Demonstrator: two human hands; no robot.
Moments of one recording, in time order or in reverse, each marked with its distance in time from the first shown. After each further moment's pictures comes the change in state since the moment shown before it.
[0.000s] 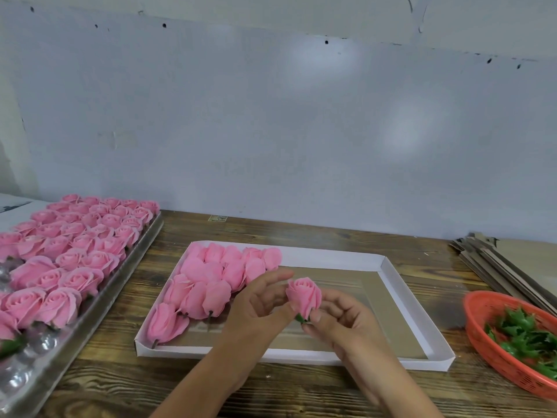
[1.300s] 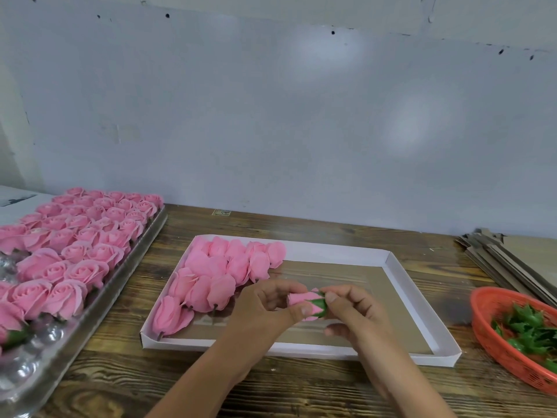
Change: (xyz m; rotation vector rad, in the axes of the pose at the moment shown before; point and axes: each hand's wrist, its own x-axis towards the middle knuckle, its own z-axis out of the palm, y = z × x) left_hand 0.000 0.001 -0.003 0.091 -0.011 -0.052; right_hand 0.000 -0.002 -0.004 -0.150 0.126 -0.010
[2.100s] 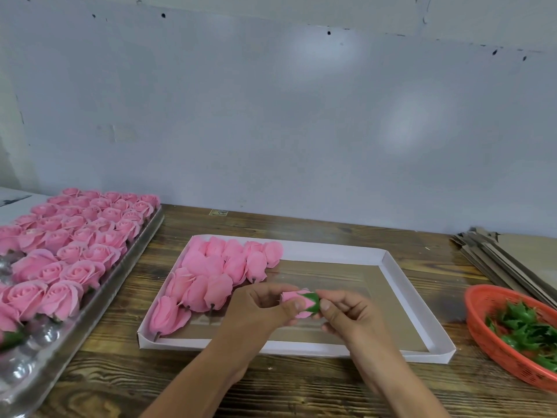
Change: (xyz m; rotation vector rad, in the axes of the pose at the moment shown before) left_hand -0.002 0.004 0.002 -0.118 -0.015 -0.054; right_hand 0.001 0.007 0.002 -0.004 0.047 -0.038
